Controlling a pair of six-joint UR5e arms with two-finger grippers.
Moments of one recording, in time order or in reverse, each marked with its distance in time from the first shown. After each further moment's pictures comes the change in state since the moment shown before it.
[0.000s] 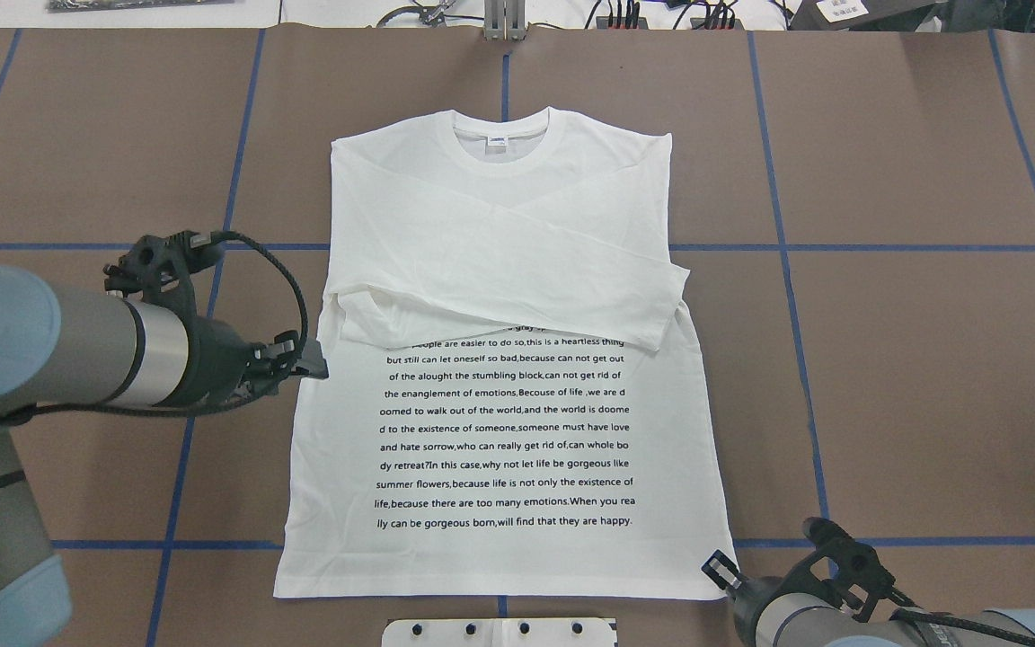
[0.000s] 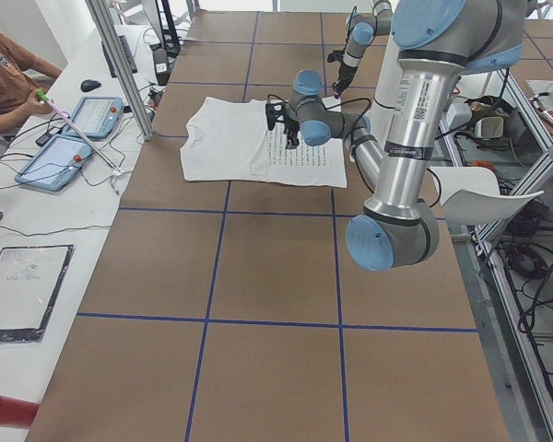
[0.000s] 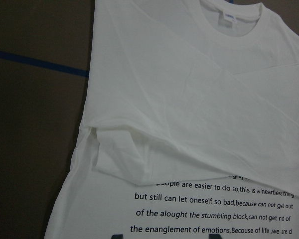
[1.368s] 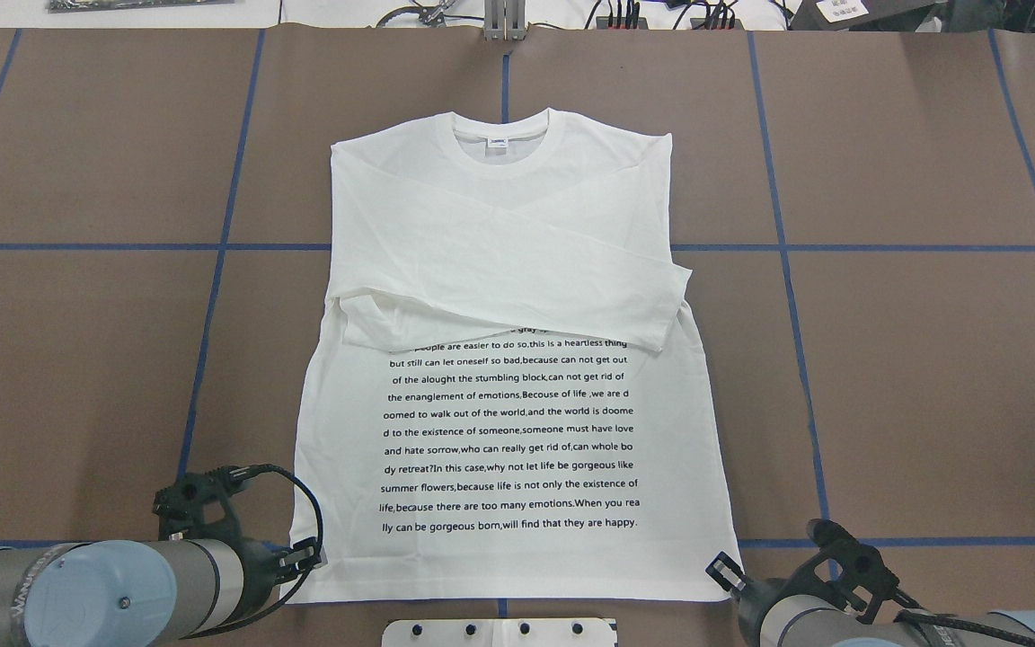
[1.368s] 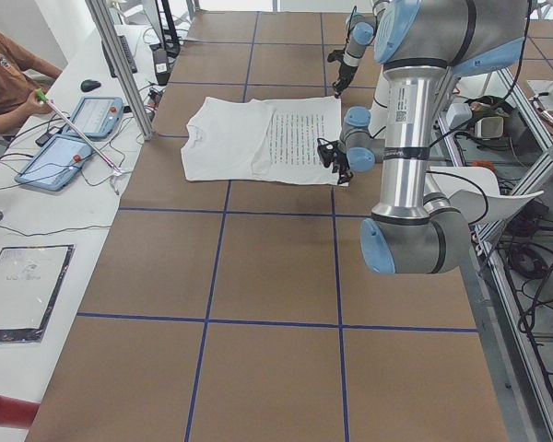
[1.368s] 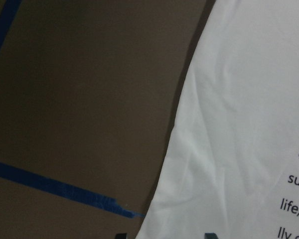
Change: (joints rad) left arm 0.402 0.112 0.065 0.010 0.249 -0.303; right arm -0.003 -0.008 0.002 0.001 -0.001 -0.001
